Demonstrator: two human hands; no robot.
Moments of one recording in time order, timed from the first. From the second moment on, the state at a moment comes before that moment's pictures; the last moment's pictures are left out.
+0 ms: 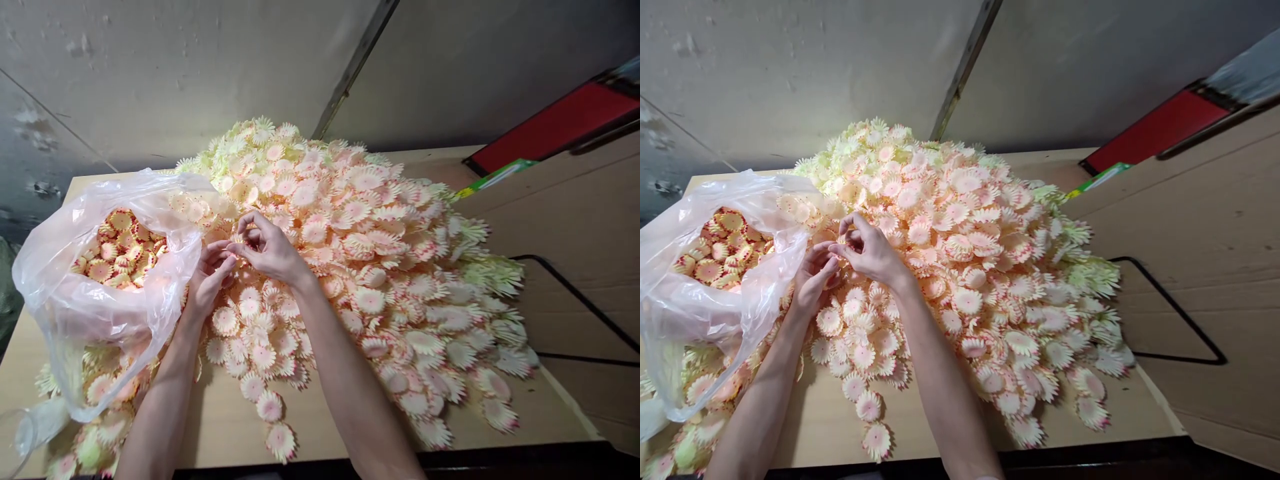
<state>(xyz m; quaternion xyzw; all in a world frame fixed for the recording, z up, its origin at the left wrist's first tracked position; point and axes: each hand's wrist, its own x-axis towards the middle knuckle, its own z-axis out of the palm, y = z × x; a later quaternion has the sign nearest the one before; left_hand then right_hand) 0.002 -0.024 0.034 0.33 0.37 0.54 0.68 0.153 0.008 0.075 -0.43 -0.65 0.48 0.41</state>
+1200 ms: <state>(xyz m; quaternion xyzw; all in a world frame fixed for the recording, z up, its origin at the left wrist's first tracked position) -0.003 -0.028 0.045 0.28 0.29 0.50 0.76 0.200 0.009 0.103 -0.44 -0.54 0.57 0.44</state>
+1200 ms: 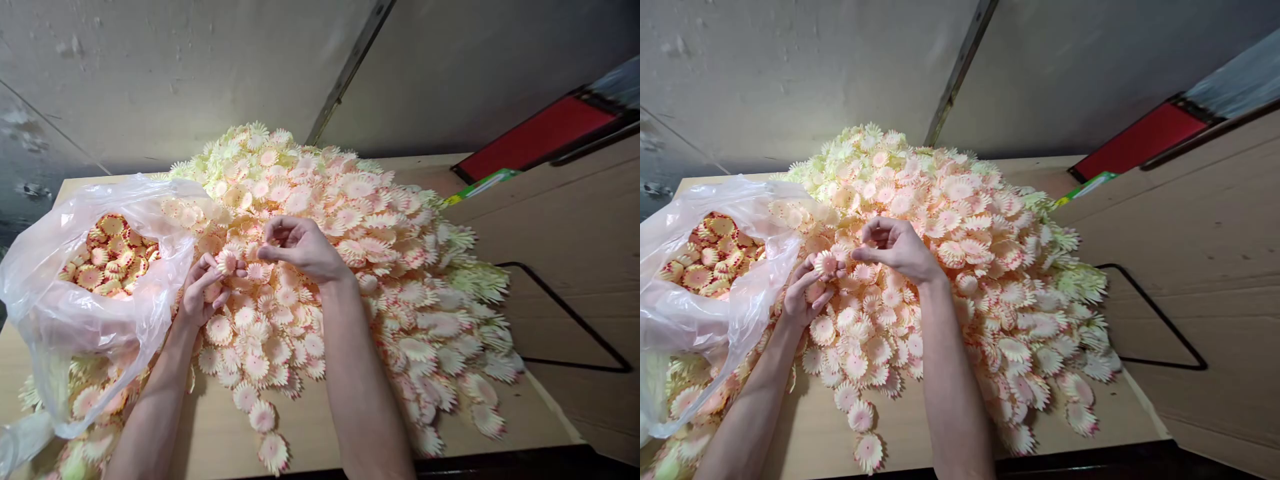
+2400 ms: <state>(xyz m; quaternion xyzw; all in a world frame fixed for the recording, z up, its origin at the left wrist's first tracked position) 0.000 -0.027 0.030 0.38 0.40 0.54 0.64 0.169 0.005 0.099 -0.49 -0.65 0.52 0.26</state>
